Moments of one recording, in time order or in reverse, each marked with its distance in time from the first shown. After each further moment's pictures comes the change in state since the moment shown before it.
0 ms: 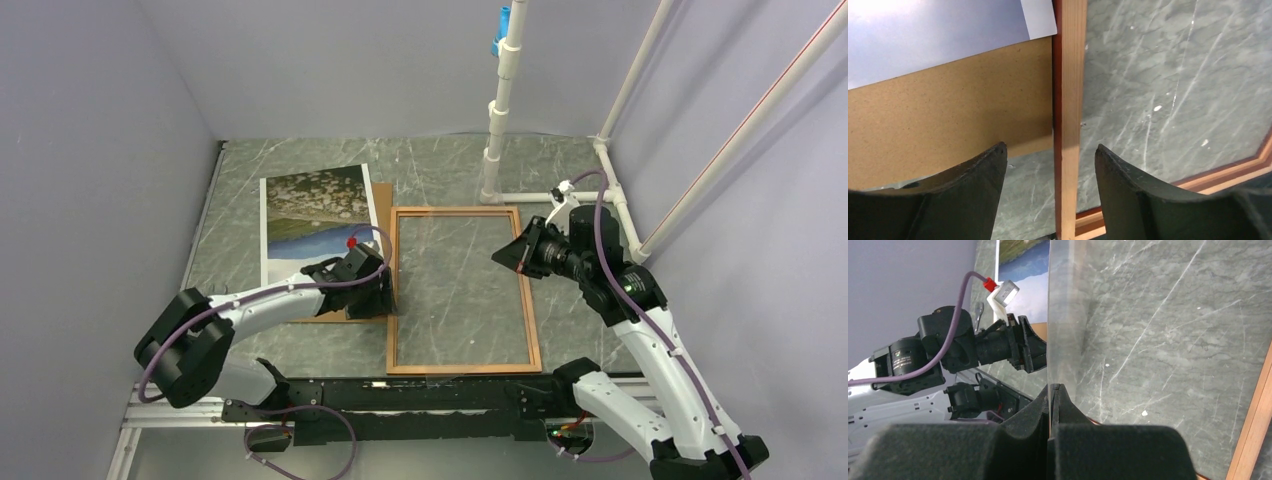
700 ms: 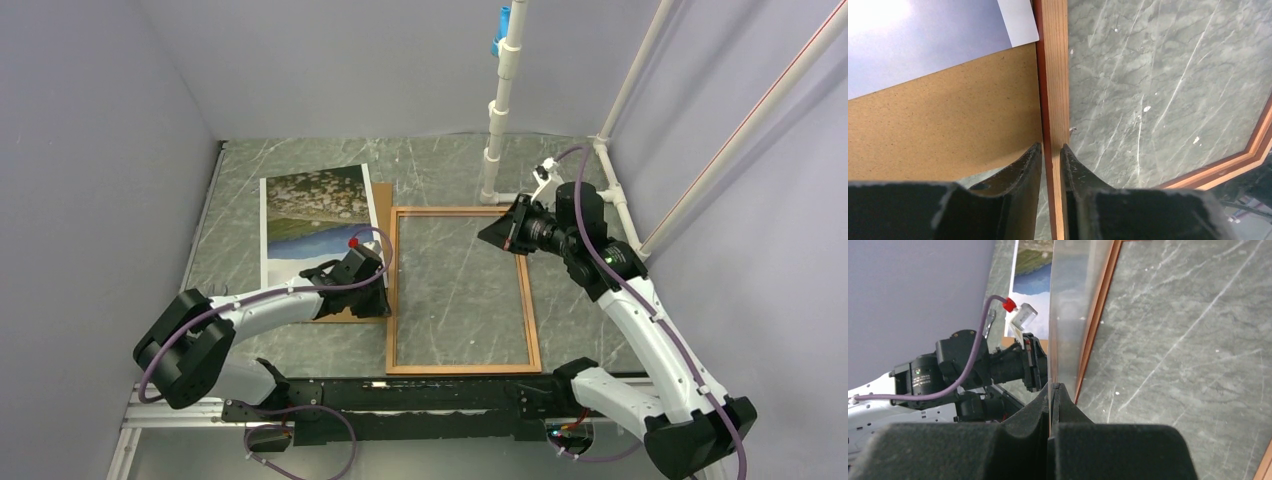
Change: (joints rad) left arm 0.003 0.010 -0.050 0.104 0.035 0.013; right arm 0.000 0.149 0.032 0.153 -0.058 -0.027
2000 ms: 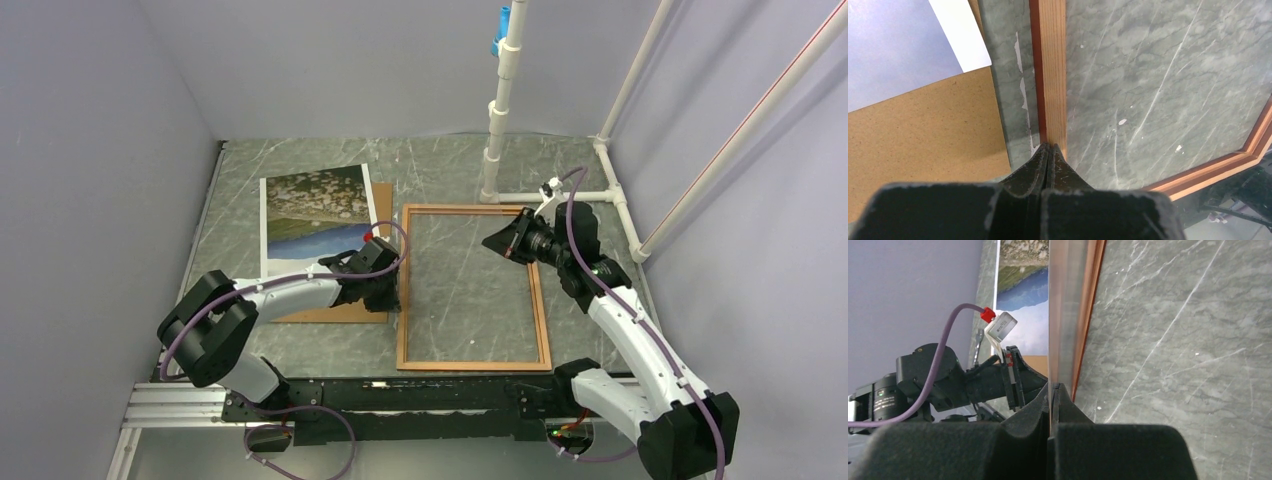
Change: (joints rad) left arm -0.032 0.141 0.128 -0.029 0.012 -0.014; right arm -0.090 -0.014 -0.252 0.266 -0.024 0.040
